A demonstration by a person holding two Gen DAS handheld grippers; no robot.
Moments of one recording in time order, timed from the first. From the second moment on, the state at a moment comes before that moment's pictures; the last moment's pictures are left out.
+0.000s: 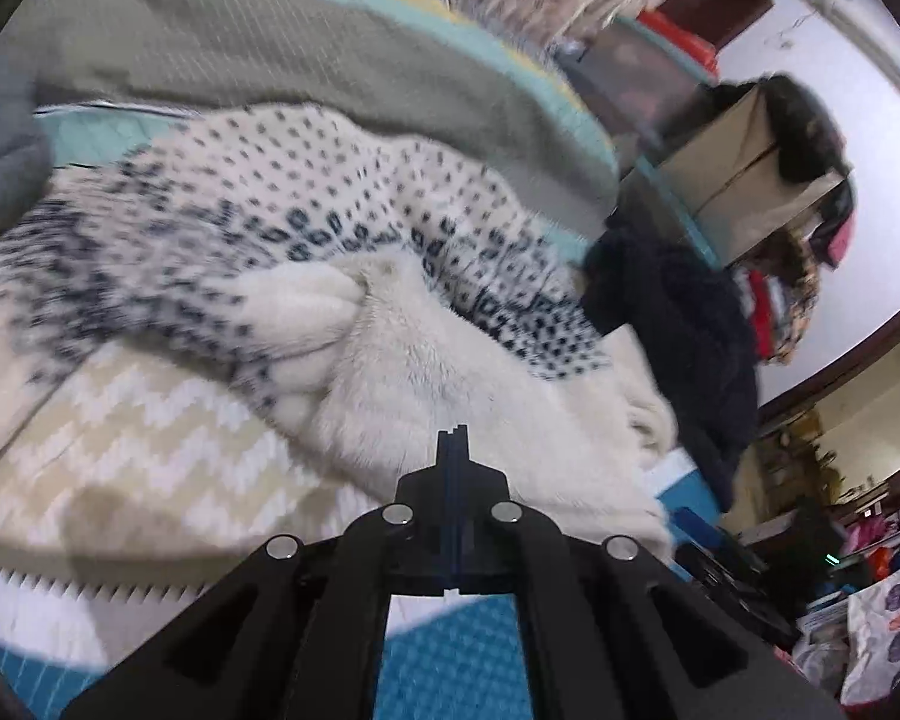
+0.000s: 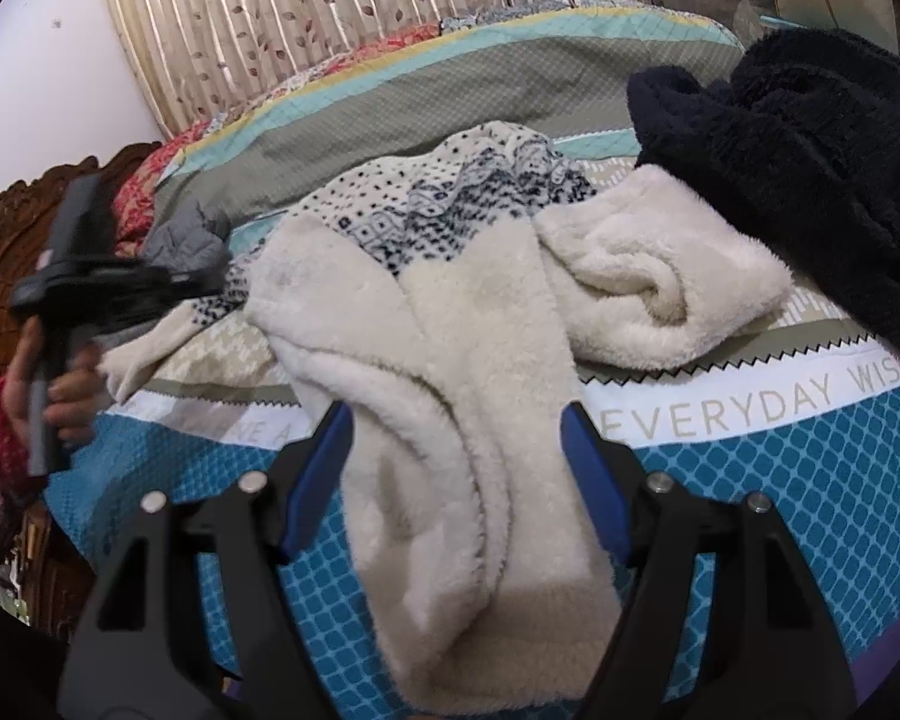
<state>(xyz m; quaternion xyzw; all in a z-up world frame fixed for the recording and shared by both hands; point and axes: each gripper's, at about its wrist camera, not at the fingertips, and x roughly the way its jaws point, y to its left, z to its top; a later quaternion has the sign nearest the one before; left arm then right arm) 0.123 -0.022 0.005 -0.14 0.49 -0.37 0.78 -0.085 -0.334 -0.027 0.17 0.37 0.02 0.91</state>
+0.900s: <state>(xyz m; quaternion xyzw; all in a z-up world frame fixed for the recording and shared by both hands) 0.166 -0.080 -0.043 -0.01 0.49 -0.32 0.81 -0.057 -0.283 -0.025 0.19 0.36 0.11 0.91</state>
